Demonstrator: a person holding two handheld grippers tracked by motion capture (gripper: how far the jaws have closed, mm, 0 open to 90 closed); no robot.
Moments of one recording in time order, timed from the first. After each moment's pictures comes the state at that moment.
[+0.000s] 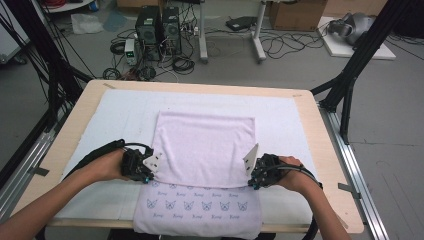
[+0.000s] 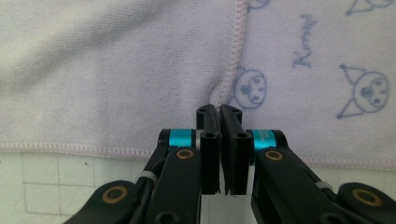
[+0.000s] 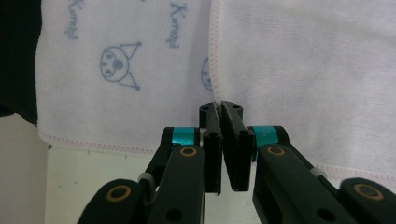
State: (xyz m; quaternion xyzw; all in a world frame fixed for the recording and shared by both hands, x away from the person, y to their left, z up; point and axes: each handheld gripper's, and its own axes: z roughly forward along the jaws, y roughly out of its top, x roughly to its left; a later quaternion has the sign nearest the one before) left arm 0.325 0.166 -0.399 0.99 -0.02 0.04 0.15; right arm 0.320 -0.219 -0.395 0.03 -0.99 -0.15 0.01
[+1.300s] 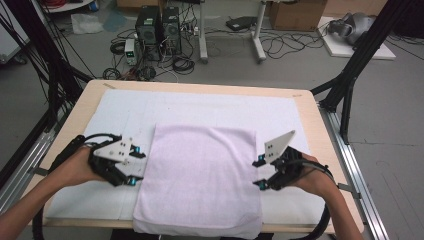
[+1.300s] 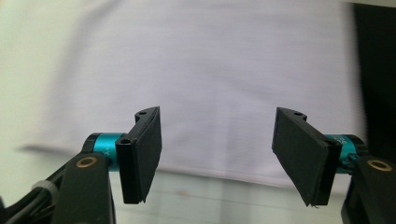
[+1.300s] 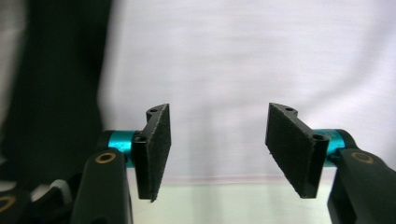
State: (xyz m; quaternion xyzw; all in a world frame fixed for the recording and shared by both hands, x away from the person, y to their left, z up) left arm 0.320 0.215 -0.343 0.93 0.04 0.12 0.35; right arm 0.308 -0.250 -0.339 -0.07 -0.95 -0.31 -0.05
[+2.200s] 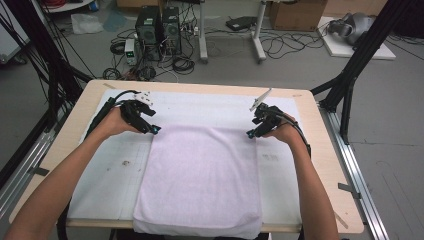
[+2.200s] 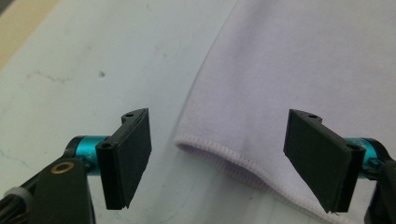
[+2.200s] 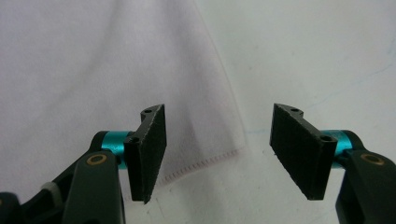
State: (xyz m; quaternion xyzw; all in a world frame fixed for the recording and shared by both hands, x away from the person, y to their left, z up) left arm 0.474 0.203 -0.389 0.93 0.19 0.08 0.32; right arm 0.468 -0.245 -0.384 -0.22 -0.95 -0.22 -0.08
